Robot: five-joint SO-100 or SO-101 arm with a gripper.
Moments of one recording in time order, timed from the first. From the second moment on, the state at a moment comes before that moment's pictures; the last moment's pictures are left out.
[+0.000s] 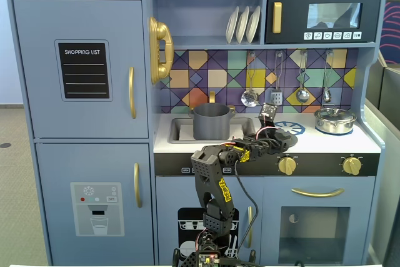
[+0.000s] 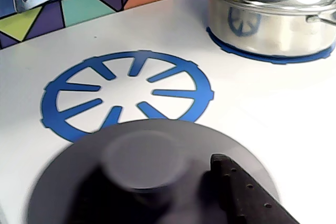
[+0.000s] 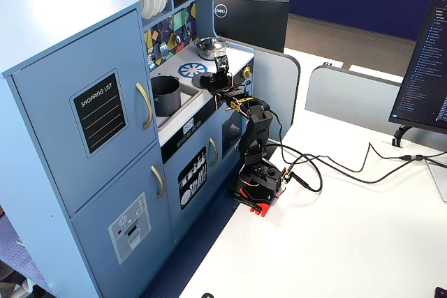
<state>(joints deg) 35.6 107.5 122.6 -14.6 -91.5</state>
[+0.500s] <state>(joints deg) 34.8 107.3 118.9 -14.6 -91.5</state>
